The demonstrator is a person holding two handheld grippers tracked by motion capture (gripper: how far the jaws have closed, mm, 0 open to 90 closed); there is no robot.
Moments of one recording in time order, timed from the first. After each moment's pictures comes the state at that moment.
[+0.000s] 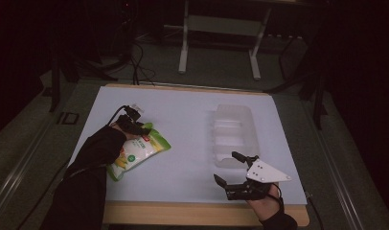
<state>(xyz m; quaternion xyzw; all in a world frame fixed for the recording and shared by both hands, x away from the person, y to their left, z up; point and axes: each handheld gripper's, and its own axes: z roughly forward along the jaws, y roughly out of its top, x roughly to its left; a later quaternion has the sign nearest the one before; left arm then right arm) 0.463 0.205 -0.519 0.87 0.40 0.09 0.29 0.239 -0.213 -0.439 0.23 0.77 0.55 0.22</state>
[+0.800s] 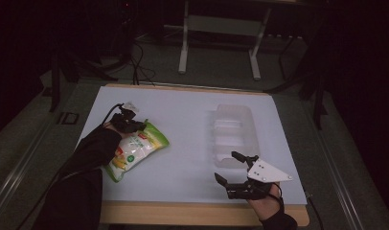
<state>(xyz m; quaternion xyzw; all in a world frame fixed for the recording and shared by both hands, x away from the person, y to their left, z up) 0.444 0.221 -0.493 0.86 0.37 0.11 0.34 0.239 -0.215 -0.437 0.23 0.77 0.56 0.22</state>
